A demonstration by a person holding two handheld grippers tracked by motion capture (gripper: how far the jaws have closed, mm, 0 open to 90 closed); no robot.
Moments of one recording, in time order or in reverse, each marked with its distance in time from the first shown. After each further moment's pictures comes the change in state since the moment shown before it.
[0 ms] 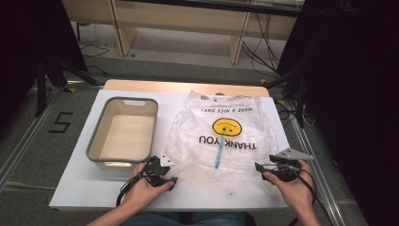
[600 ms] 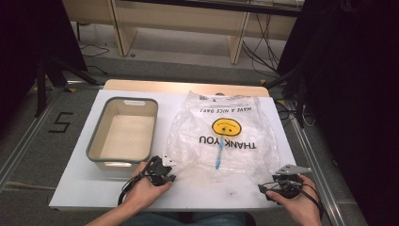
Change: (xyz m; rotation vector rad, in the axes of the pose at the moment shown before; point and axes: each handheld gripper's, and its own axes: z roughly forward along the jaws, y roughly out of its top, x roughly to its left) left arm -0.003 0.004 0.000 0.025 -0.019 0.013; right arm 0.006 -0.038 -0.010 0.207 0.043 -0.032
